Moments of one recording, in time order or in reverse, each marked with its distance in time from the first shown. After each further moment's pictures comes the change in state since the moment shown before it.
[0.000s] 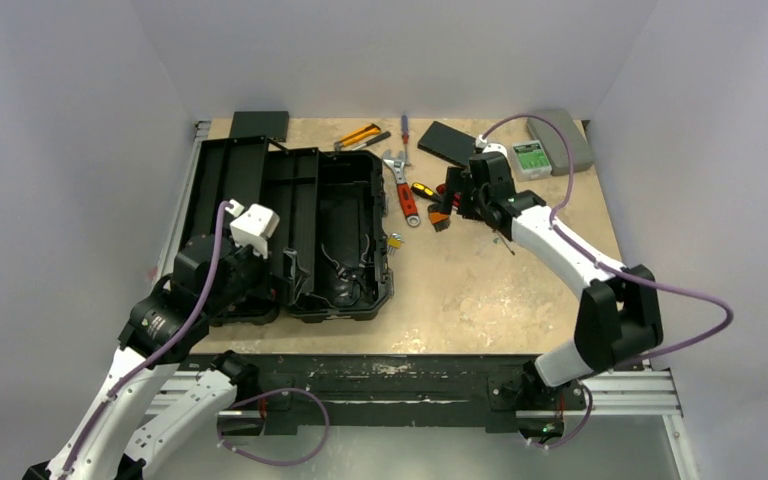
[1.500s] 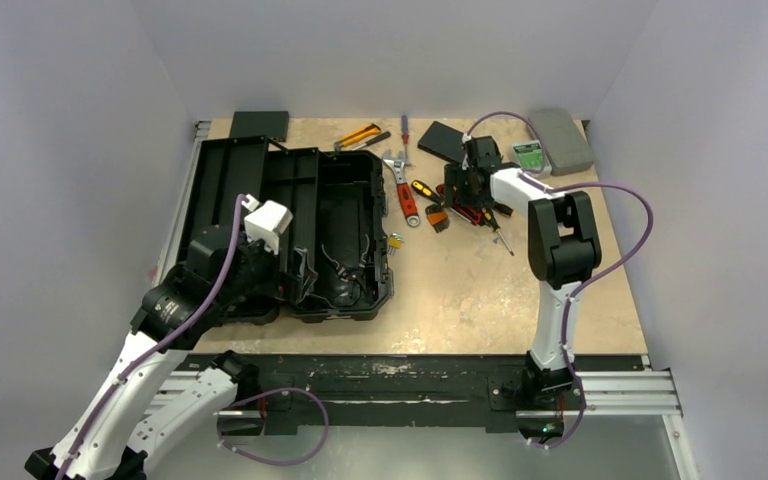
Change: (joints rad) left arm 0.000 0.070 -0.002 0.016 0.059 0.016; right arm -0.173 0.611 0.367 -0.001 -0.195 -0.201
